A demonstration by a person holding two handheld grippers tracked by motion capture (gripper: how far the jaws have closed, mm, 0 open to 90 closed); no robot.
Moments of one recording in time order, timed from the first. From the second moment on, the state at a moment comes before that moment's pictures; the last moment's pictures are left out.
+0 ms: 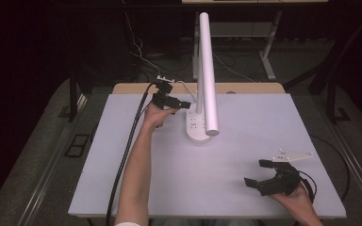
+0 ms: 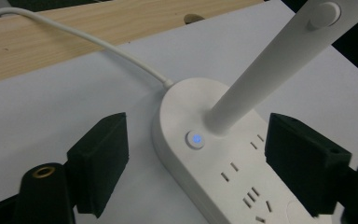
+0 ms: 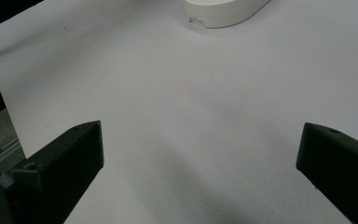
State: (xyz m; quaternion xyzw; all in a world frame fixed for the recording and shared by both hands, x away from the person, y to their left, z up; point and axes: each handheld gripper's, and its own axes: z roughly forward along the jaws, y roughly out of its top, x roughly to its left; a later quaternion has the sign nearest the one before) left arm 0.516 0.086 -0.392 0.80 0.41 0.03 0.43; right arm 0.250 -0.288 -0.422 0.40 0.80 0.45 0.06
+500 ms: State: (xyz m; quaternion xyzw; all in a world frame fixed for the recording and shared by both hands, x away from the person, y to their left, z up) left arm 0.517 0.067 -0.396 0.80 0.40 0.03 0.44; right arm 0.250 -0.287 -0.423 0.40 0.80 0.44 0.06
